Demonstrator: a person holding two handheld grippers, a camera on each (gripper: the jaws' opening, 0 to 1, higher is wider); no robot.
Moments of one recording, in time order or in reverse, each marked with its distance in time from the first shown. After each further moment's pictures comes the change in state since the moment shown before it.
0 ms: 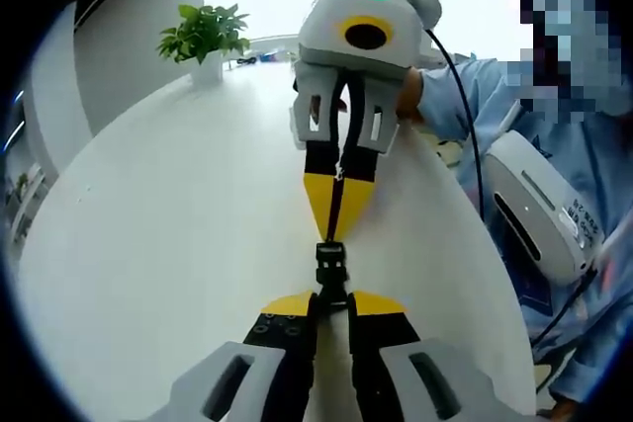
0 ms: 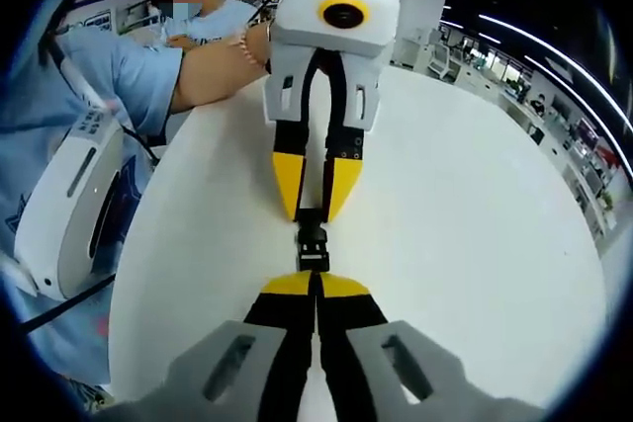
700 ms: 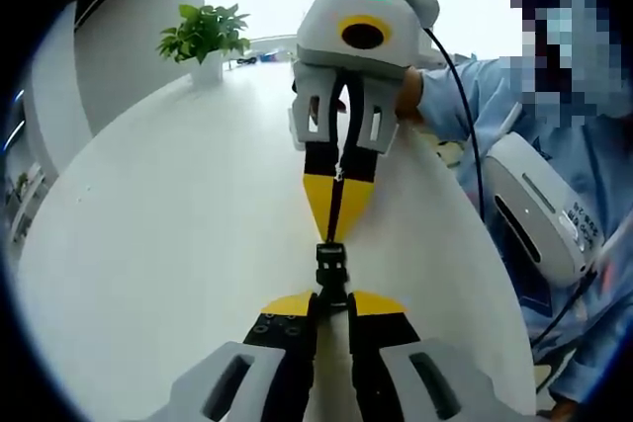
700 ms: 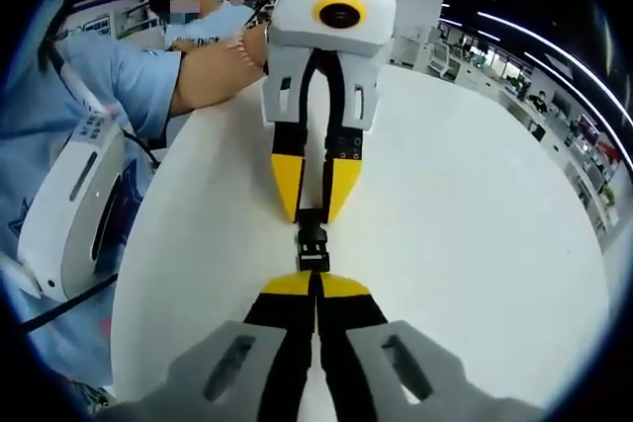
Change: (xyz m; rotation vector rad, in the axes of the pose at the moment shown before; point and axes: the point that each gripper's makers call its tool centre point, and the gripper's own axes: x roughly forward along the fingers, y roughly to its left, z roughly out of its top) left arm 0.001 -0.002 0.000 0.000 0.000 0.000; right arm 0.002 0.000 0.001 0.016 -0.005 0.014
